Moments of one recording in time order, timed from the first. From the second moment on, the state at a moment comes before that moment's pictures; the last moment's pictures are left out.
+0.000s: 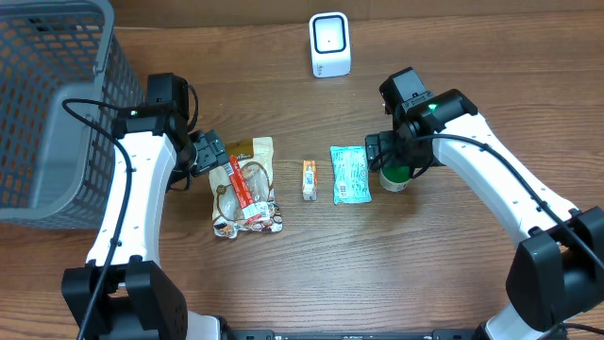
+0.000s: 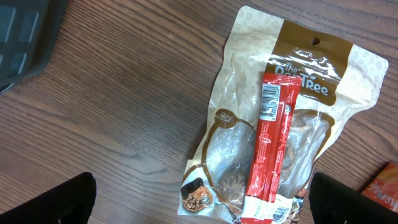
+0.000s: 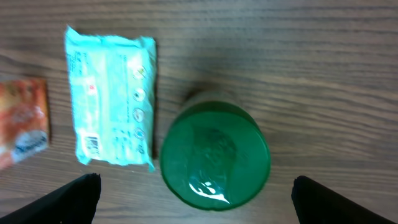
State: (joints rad) left arm 0.08 1.63 1.38 -1.16 -0.13 -0.44; right arm 0.43 1.80 1.47 -1.05 0.01 0.33
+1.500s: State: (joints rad) left arm 0.08 1.63 1.38 -1.16 -0.13 -0.44; right arm 0.43 1.80 1.39 -0.96 0.01 0.31
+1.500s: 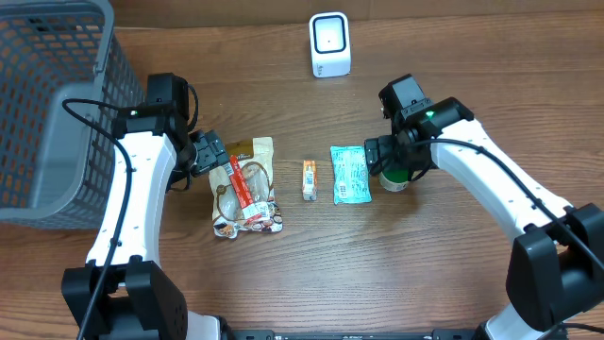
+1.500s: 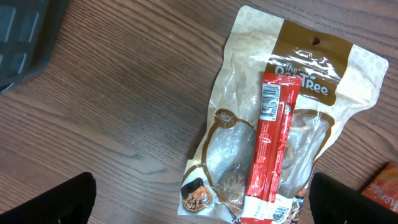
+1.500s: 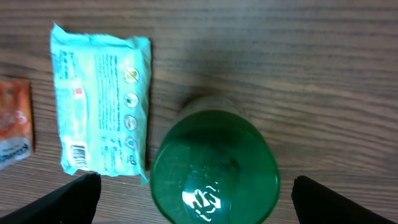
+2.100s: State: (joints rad) left arm 0.08 1.63 1.38 -1.16 -0.13 -0.44; right arm 0.43 1.80 1.28 -0.84 0.04 0.31
